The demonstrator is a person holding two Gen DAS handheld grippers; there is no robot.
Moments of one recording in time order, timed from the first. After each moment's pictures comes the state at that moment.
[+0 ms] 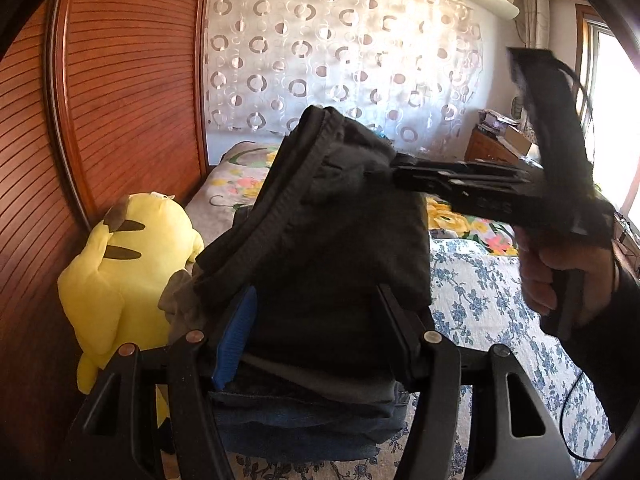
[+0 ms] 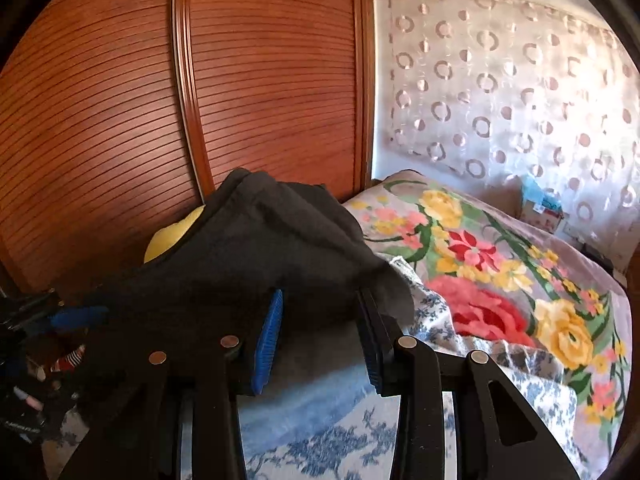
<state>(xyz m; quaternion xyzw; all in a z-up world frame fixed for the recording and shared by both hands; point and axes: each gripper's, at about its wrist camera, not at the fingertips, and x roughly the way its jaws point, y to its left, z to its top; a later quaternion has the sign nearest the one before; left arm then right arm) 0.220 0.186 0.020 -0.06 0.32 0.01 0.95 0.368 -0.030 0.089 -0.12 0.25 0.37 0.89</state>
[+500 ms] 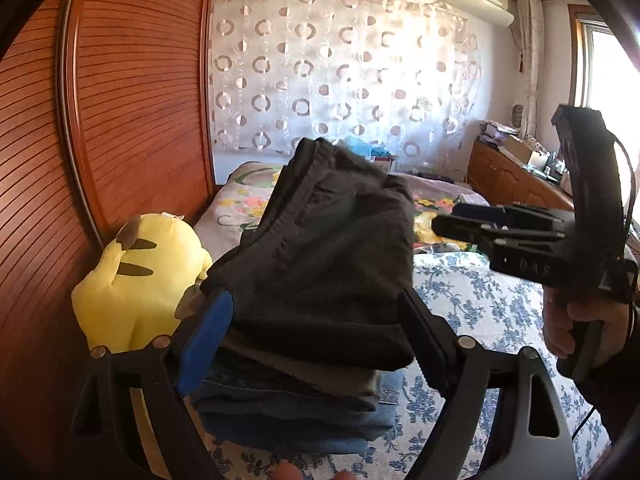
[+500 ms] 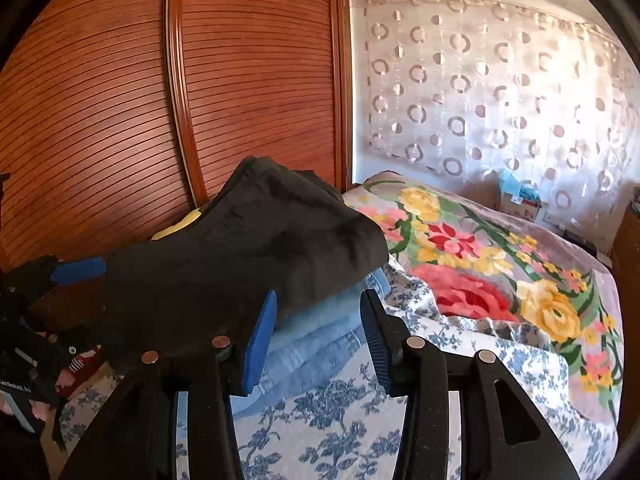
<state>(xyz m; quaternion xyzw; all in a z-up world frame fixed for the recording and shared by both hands) 0.203 0.183 0.033 -0.05 0.29 0.03 0.96 0.309 -0.048 0.087 -0.10 0.25 0.34 0.90</state>
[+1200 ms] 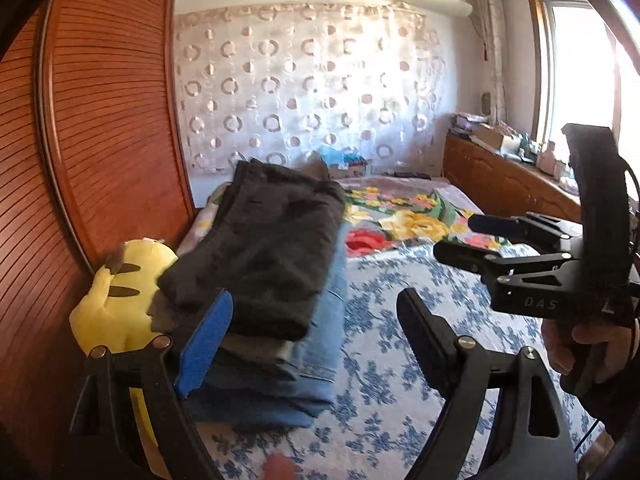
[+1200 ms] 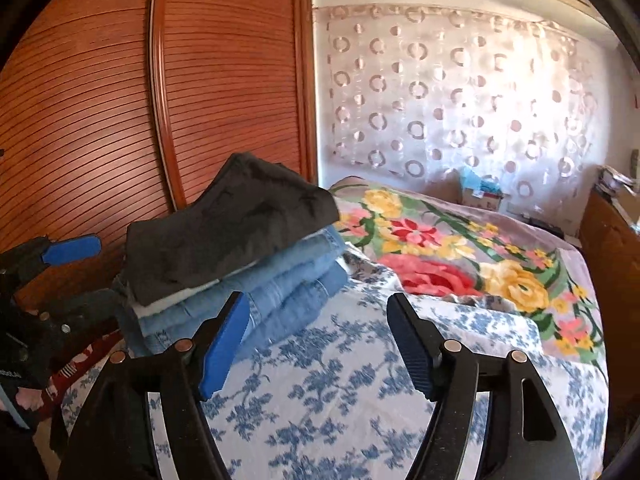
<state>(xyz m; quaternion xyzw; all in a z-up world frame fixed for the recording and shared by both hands) 0.176 0.133 0.043 0.00 0.27 -0.02 0.96 0.221 -0.085 0.085 -0.07 0.23 0.27 0.93</state>
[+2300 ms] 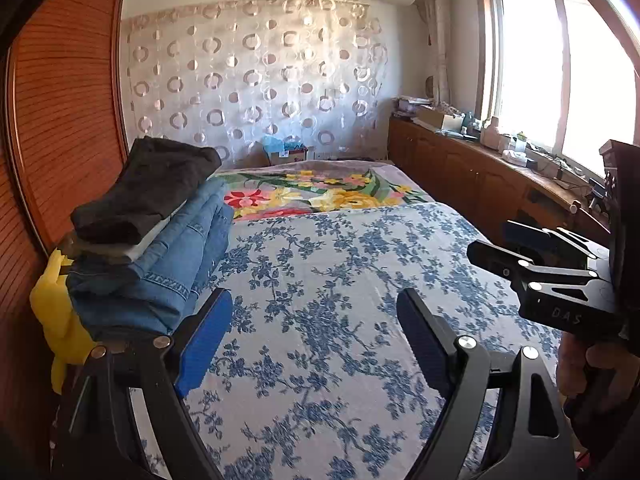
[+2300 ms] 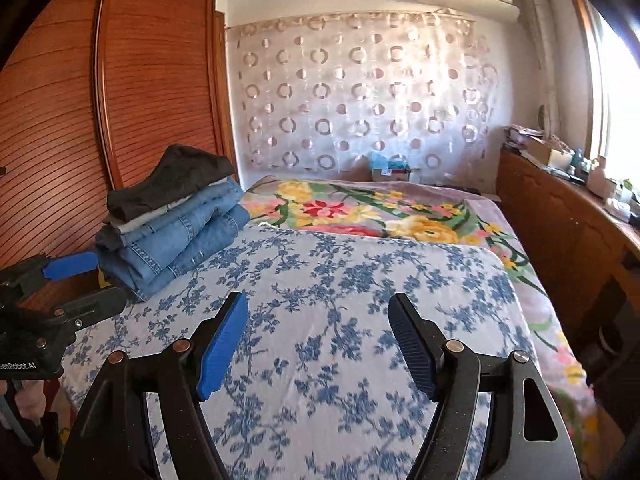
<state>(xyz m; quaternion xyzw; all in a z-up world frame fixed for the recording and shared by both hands) 0.080 0.017 0.027 0.01 0.28 -0.10 0.96 0.037 -0.156 0.076 -0.02 0.22 0.13 0.97</state>
